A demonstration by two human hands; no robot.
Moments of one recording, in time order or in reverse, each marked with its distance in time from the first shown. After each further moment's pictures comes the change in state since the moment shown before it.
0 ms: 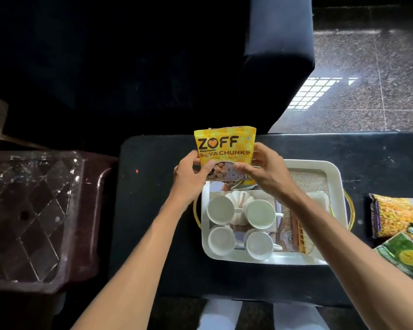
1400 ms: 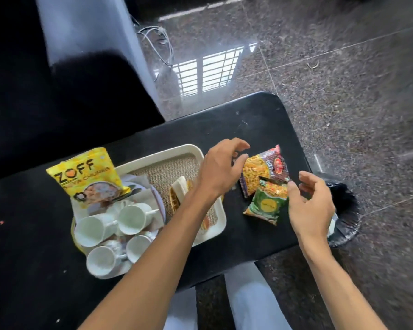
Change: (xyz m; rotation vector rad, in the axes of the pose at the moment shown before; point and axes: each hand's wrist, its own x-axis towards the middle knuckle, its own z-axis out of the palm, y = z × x) left_hand -0.070 0.150 0.317 0.313 -0.432 0.600; right_hand -0.205 0.182 -0.222 0.036 1.056 0.352
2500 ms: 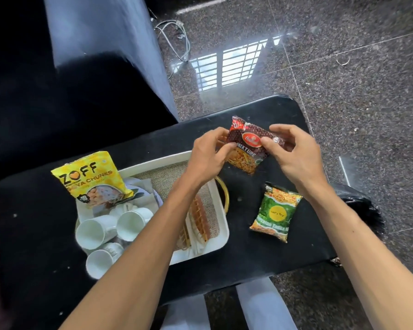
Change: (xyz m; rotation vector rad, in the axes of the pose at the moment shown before) left_hand 0.050 -0.029 -0.013 -0.038 0.031 -0.221; right_hand 0.109 -0.061 0.058 -0.006 -0.462 -0.233
